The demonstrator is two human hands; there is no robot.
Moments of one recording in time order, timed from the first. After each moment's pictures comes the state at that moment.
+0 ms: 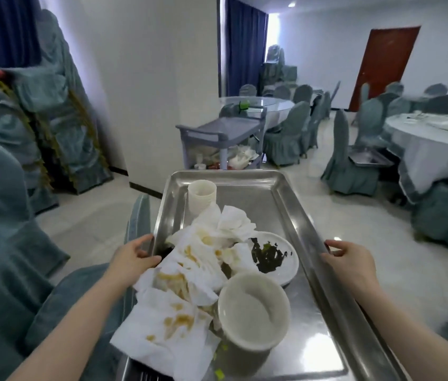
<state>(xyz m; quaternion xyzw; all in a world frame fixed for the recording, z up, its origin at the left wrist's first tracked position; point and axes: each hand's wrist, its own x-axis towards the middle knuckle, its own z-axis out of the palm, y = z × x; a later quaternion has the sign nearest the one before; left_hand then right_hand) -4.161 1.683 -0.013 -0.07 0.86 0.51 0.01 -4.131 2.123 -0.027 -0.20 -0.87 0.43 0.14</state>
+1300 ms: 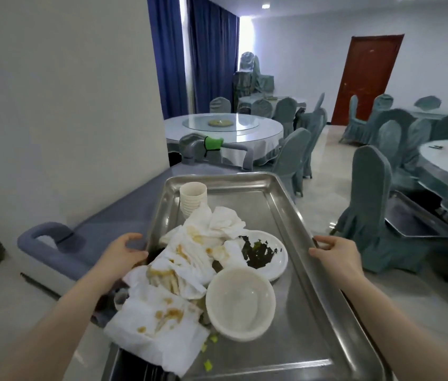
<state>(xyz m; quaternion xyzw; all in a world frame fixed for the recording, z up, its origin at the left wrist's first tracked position) -5.335 1.923 -0.004 -0.07 0.86 0.51 0.01 -5.268 2.350 -0.021 -0.24 -0.82 0.49 0.17</state>
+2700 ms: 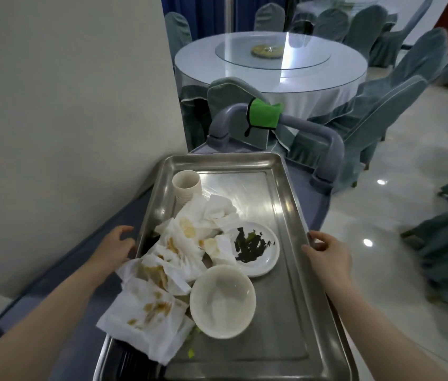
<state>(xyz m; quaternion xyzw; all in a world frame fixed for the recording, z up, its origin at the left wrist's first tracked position) -5.824 1.876 -0.102 -0.24 0.86 0.45 0.09 -5.789 2.302 -0.118 -0.25 -0.85 0.46 0.05</state>
